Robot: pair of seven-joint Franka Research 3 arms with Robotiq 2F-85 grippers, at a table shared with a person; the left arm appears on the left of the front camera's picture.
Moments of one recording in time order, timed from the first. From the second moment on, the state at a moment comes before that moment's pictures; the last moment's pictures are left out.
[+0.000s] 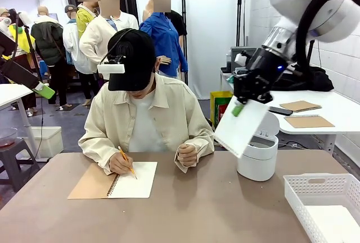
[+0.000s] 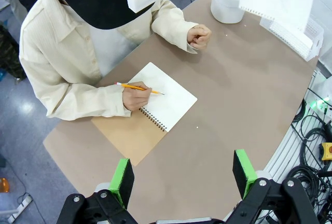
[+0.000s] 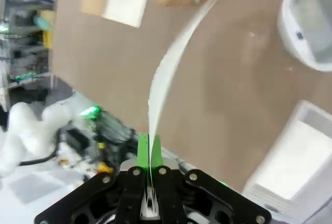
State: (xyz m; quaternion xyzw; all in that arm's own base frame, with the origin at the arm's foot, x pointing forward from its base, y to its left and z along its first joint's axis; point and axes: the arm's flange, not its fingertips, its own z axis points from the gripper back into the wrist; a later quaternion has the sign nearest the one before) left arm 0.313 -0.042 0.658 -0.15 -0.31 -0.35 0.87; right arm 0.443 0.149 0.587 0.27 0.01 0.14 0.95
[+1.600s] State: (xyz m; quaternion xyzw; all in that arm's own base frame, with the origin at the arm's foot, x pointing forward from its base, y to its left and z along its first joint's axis) left arm 0.313 -0.042 0.658 -0.15 -0.31 -0.35 0.87; right arm 0.334 -0.007 0.487 0.08 -0.06 0.07 0.99
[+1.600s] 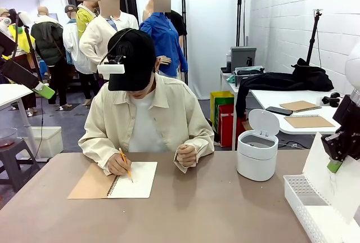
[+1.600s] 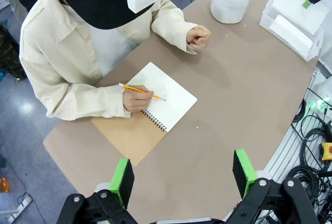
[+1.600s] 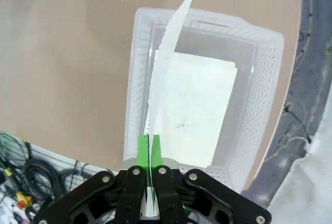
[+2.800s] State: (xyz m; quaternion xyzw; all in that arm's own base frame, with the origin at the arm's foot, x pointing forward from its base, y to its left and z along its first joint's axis) left arm 0.313 -0.042 0.658 -0.15 -0.31 -0.35 0.87; right arm 0.363 -0.017 0.399 0.11 0.02 0.06 0.99
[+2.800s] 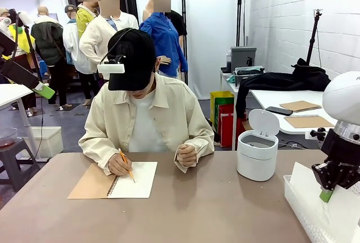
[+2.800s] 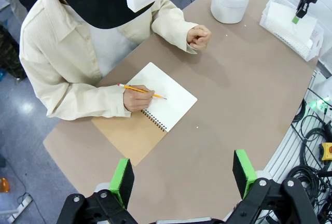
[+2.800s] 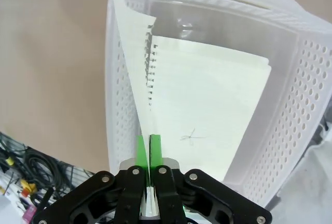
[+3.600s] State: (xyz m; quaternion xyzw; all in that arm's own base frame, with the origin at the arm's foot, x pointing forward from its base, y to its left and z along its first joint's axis) left arm 0.313 -0.042 0.658 -0.15 -0.31 -0.35 0.87; right arm 0.347 -0.029 0.433 0.01 0.01 0.05 1.00
